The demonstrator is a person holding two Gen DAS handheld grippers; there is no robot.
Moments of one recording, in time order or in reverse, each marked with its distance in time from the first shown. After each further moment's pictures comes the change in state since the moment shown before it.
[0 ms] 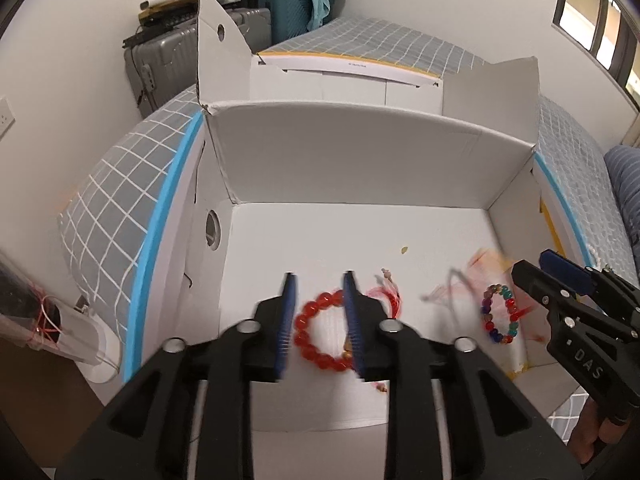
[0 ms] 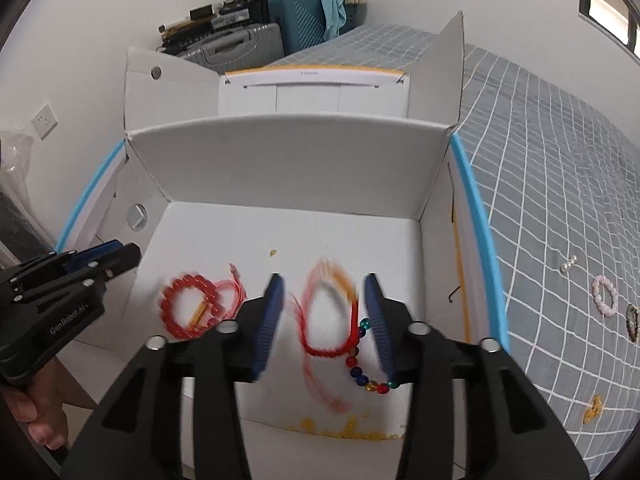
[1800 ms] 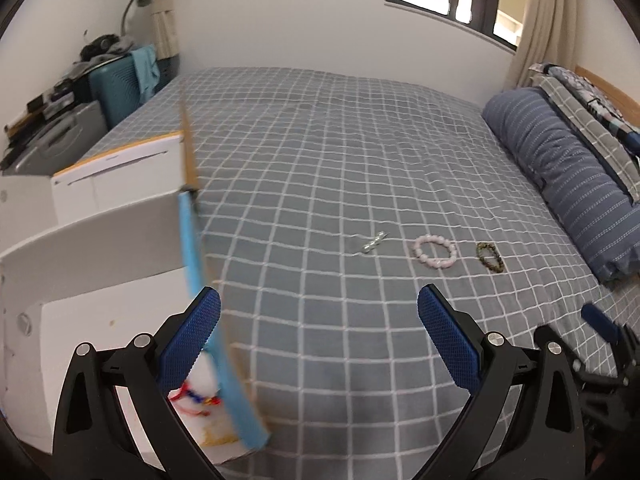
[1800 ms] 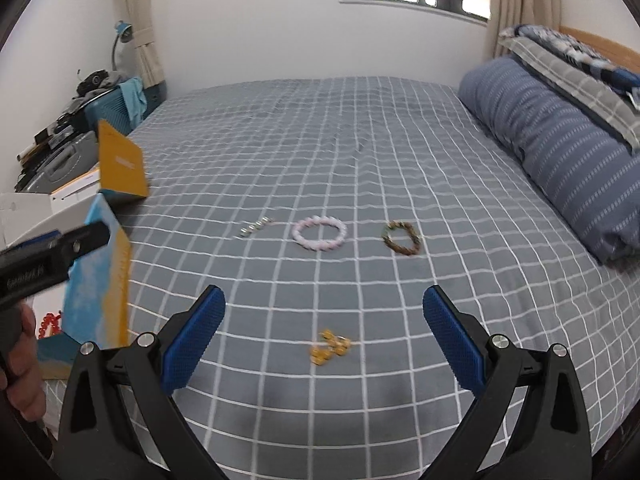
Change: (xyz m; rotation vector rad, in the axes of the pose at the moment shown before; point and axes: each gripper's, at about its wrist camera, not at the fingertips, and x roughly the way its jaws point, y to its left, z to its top) left arm -0.031 -0.302 -0.010 0.309 -0.151 -0.281; right arm -0.159 -0.271 -0.135 0.405 -0.185 -0.422
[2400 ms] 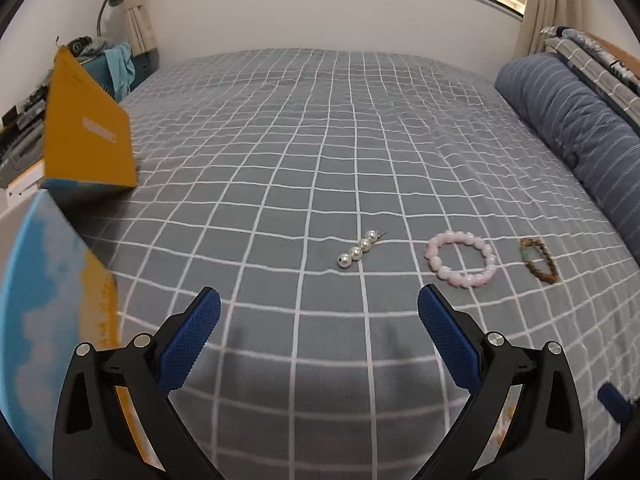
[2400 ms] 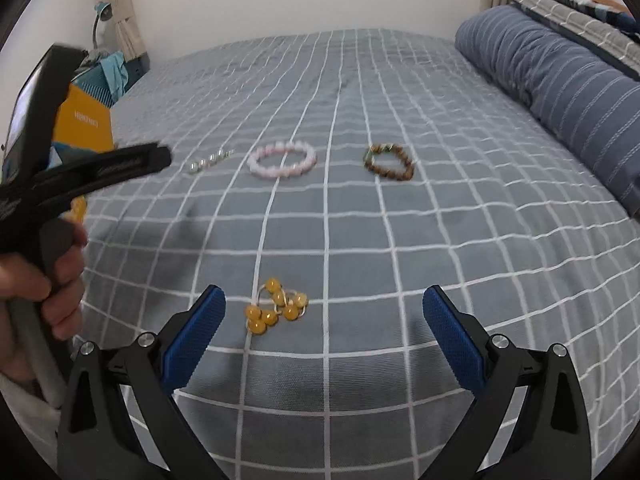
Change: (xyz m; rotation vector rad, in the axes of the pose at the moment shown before) left arm 0.144 -0.052 -0.002 0.048 0.017 0.045; right arm 0.085 -0.035 -0.058 0.024 0.113 0.007
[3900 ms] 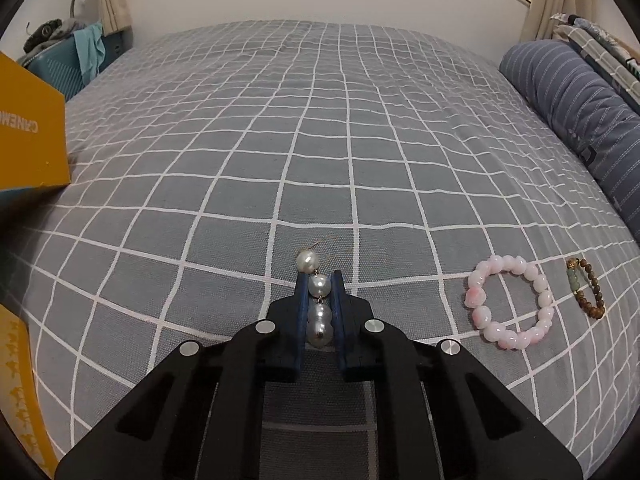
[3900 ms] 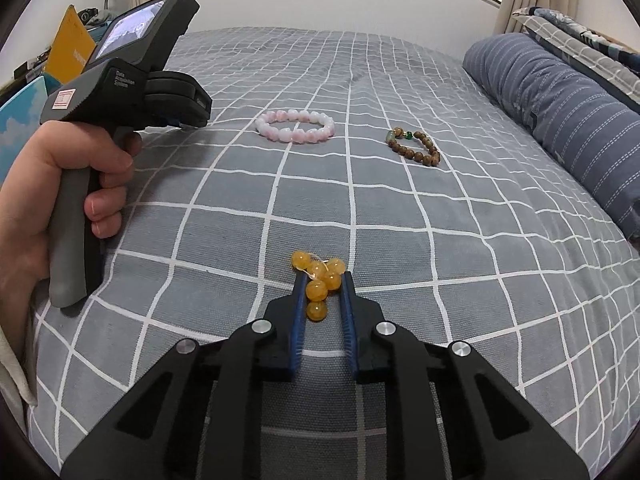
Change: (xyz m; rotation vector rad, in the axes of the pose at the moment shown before) left arm 0.099 -0.004 0.022 0.000 0.073 -0.057; right arm 0.034 0.034 -0.027 -0.118 -0.041 -0.107
